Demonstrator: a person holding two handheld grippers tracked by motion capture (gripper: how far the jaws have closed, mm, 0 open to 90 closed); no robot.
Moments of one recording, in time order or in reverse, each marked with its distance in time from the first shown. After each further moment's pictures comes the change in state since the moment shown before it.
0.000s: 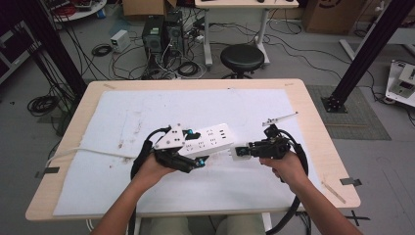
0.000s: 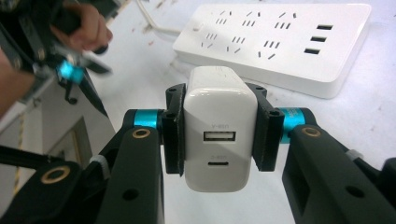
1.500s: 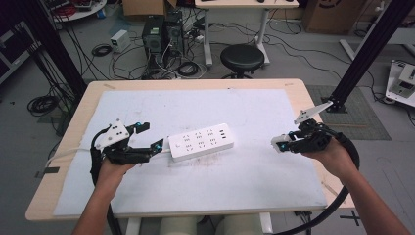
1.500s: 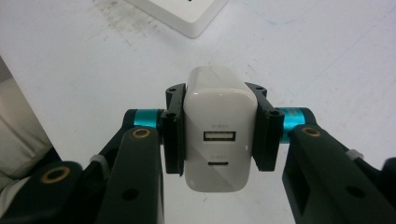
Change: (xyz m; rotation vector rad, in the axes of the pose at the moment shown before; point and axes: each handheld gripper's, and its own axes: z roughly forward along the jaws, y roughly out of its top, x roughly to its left) left arm 0.025 -0.035 -0.089 -0.120 0.304 -0.163; right arm -0.027 0.000 -0.088 0.186 -0.336 -0.287
